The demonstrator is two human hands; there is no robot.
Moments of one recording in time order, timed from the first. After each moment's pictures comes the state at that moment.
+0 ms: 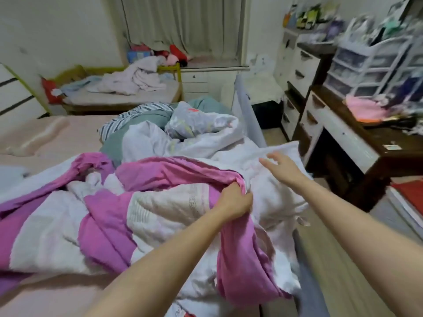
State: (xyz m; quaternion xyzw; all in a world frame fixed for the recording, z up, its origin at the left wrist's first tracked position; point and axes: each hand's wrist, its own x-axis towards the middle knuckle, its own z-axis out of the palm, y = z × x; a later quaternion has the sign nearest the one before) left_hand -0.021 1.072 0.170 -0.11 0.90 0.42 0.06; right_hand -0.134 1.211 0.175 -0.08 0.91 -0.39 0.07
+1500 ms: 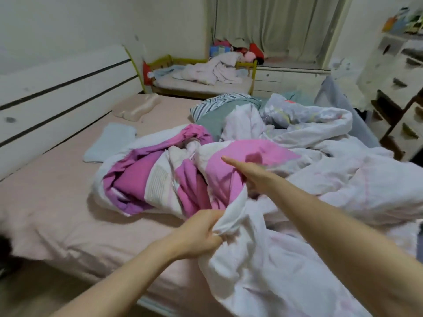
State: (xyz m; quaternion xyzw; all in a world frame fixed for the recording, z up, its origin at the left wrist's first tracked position) left_hand 0.382 0.761 0.175 0.01 0.91 0.42 0.02; right_hand 0.179 0.831 0.181 -0.09 0.75 -0.52 0.40
